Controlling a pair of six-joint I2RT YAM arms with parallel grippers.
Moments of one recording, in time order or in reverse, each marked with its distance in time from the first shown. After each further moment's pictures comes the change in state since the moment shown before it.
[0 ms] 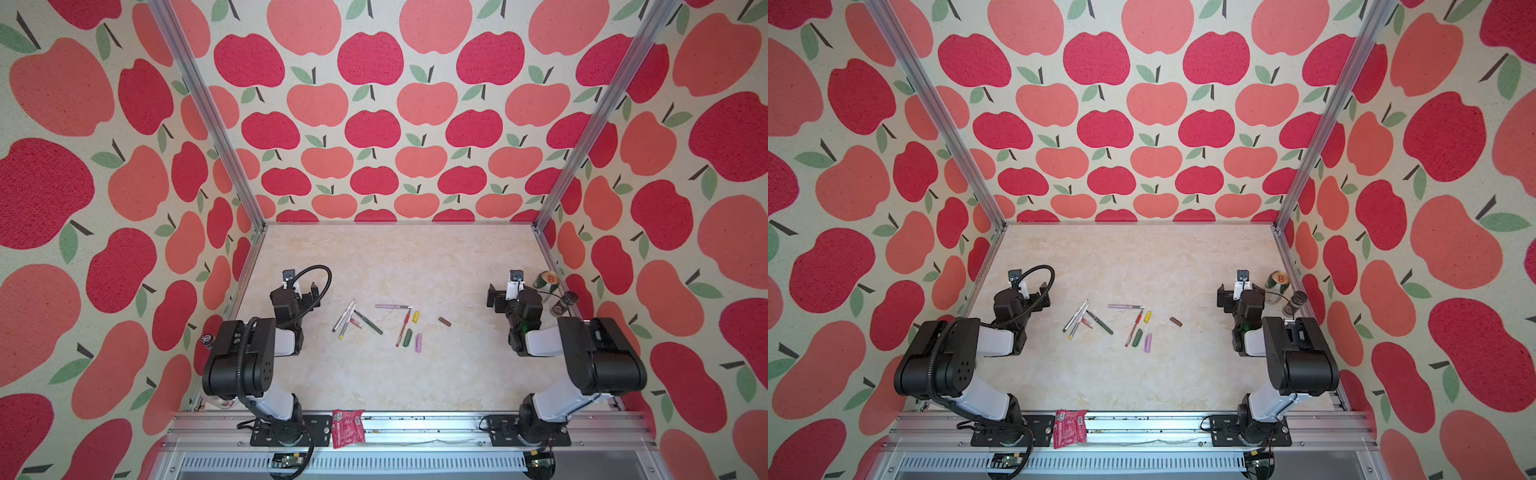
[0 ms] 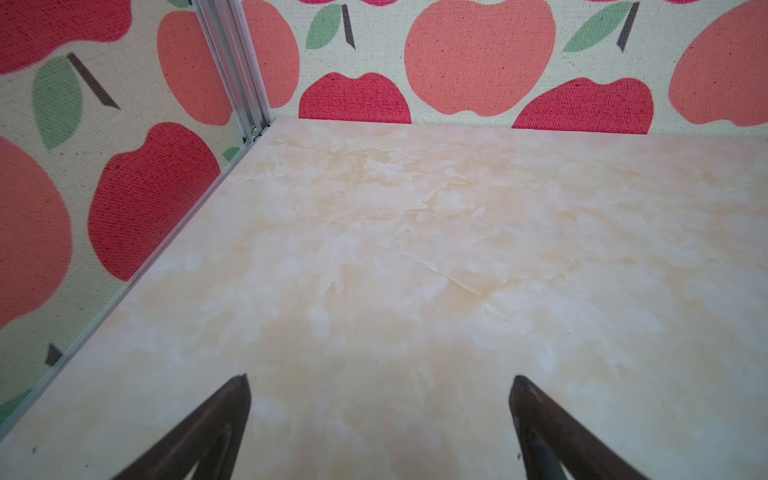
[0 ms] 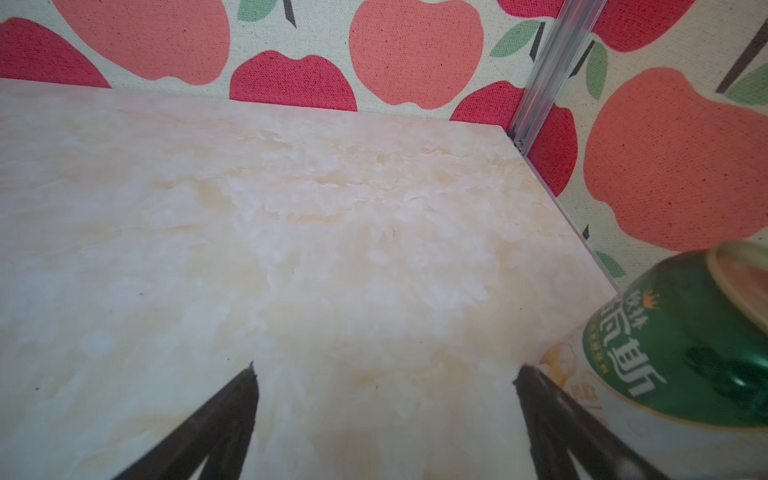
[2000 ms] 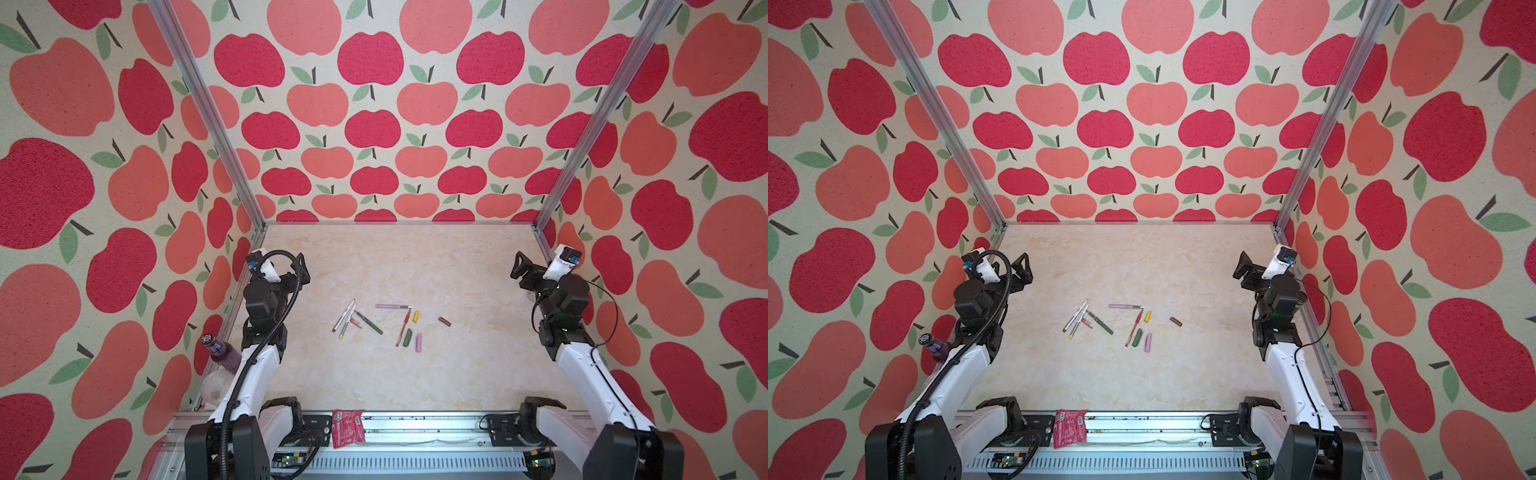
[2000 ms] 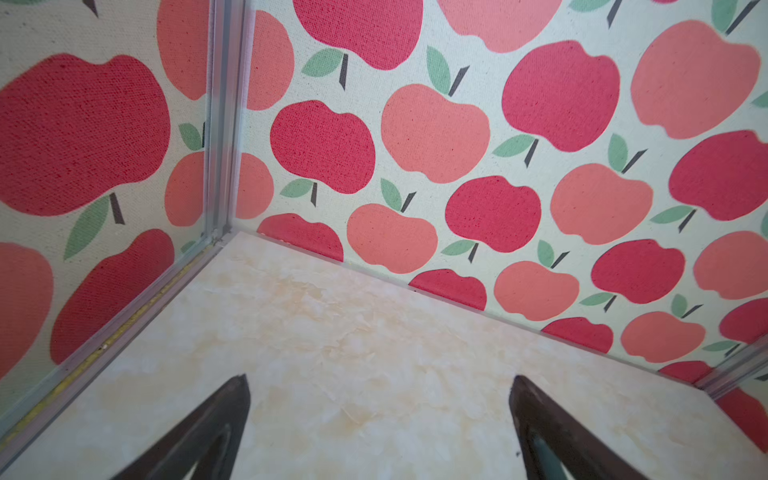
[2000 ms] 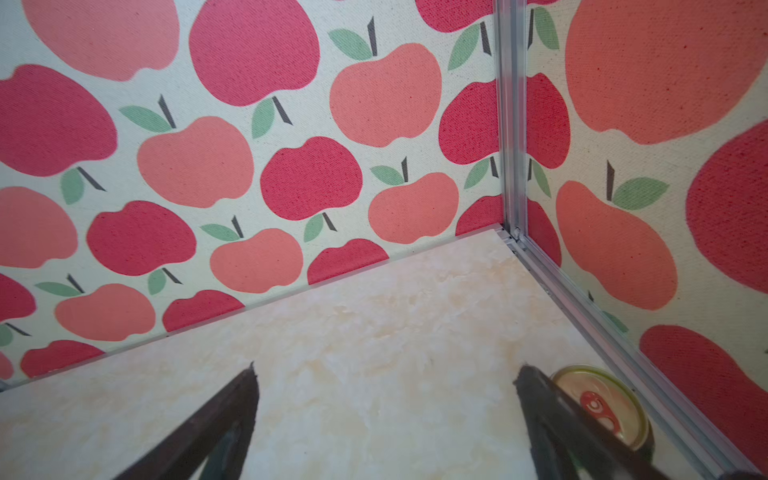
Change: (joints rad) left arm 0.092 -0.608 0.127 -0.439 0.238 -0.398; right arm -0.105 -0.652 0.205 -0.621 -0.187 0.421
